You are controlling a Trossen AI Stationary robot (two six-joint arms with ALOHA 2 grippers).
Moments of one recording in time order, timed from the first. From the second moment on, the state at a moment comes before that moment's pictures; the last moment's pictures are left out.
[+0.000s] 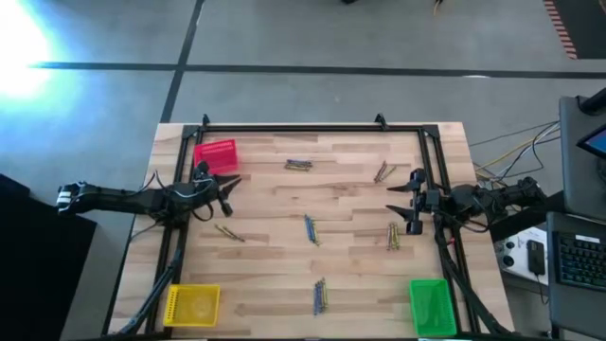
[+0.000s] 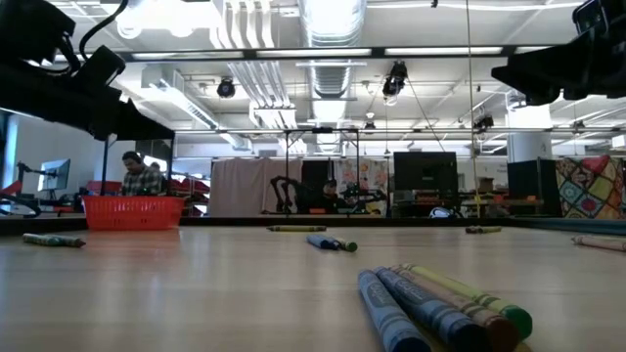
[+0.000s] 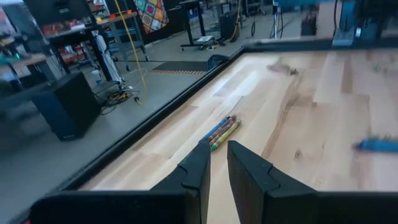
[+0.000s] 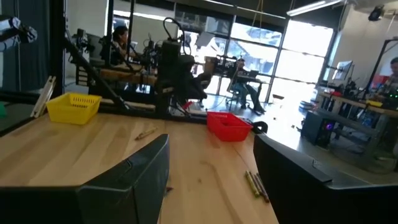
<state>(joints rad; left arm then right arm) -0.02 0.34 0.04 0.11 -0.61 0.05 0.22 0.02 0.01 0.11 0.31 -0.21</state>
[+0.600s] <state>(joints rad) -0.02 0.34 0.04 0.34 -0.62 -0.14 0.22 0.08 0.01 0.07 0.37 0.35</state>
